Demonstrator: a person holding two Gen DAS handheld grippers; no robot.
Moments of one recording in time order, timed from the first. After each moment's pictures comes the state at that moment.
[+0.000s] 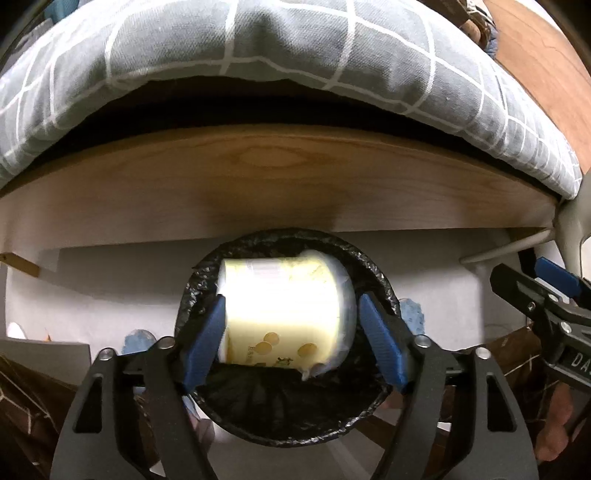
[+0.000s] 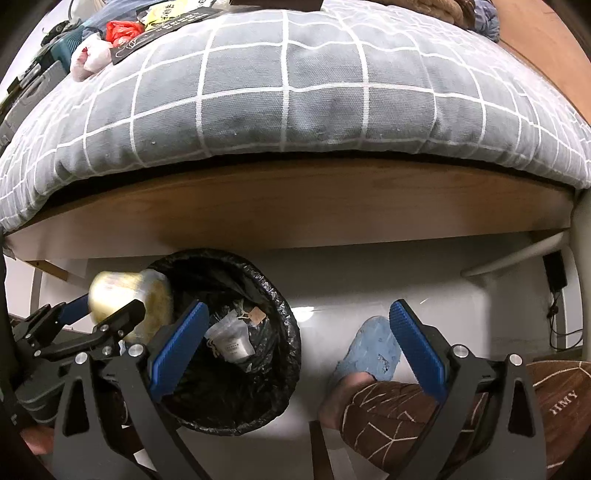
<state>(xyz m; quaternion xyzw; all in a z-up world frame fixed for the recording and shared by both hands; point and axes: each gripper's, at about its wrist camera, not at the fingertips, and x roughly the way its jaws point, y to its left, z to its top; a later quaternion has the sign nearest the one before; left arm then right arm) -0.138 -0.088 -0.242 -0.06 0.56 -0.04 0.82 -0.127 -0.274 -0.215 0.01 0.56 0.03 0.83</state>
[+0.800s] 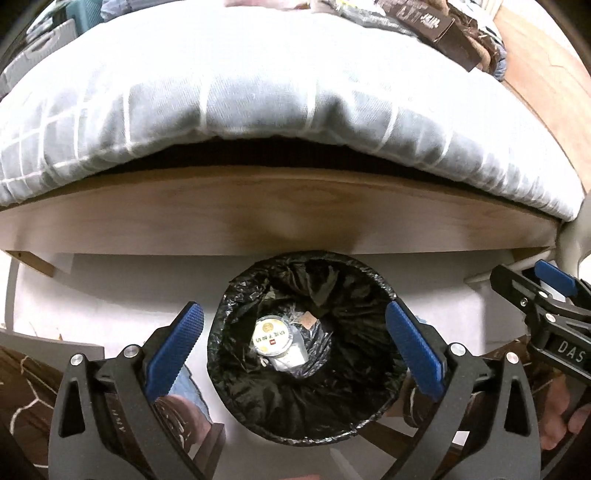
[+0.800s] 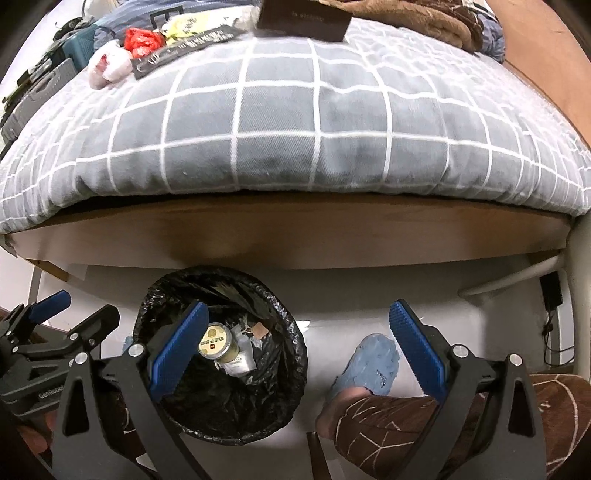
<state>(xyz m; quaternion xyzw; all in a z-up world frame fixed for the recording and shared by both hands) -0.140 -0.059 -0.204 -0.07 0.54 -0.02 0.84 -0.122 -0.259 -0.178 -0.02 0.53 0.04 0.85</state>
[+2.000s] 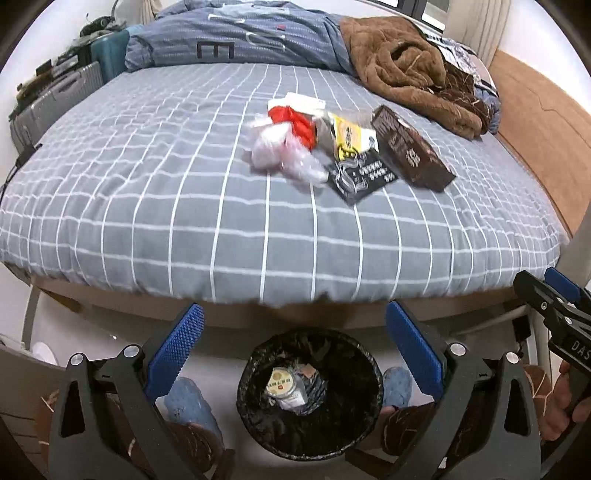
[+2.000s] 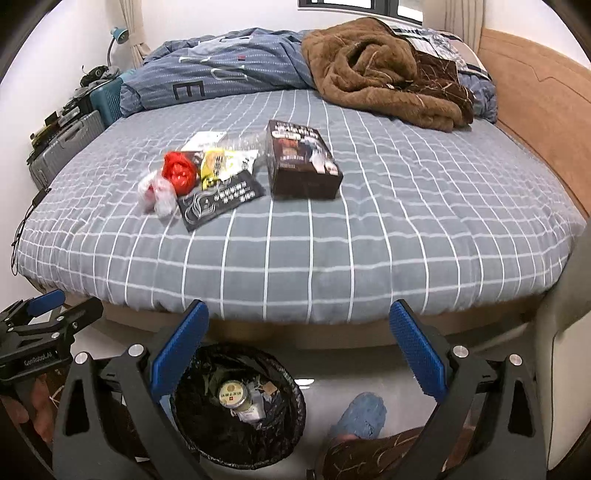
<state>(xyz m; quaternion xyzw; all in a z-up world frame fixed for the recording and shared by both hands) -0.120 -0.035 -0.059 -0.08 0.47 0.01 0.88 -0.103 -0.271 -0.033 -0.01 0.43 0.06 0.90</state>
